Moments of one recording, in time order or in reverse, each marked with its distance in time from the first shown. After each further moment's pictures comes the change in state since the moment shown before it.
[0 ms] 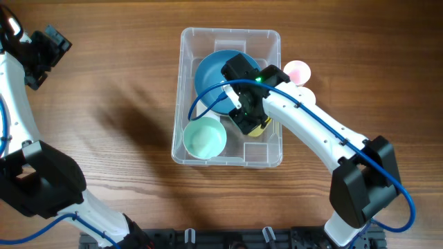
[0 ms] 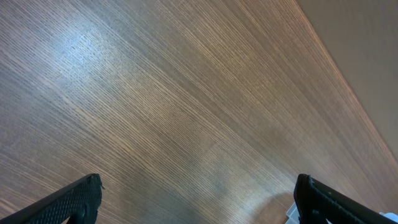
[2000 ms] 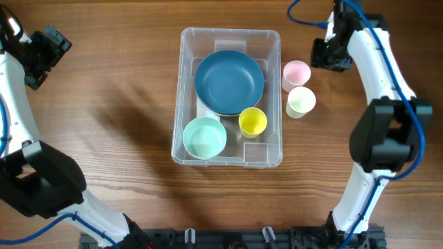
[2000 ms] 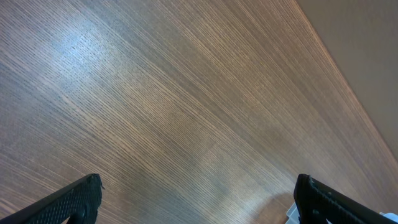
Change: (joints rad) left arm 0.000 0.000 0.000 0.000 0.000 0.000; right arm -0.623 0.312 0.382 0.051 -0.050 0.211
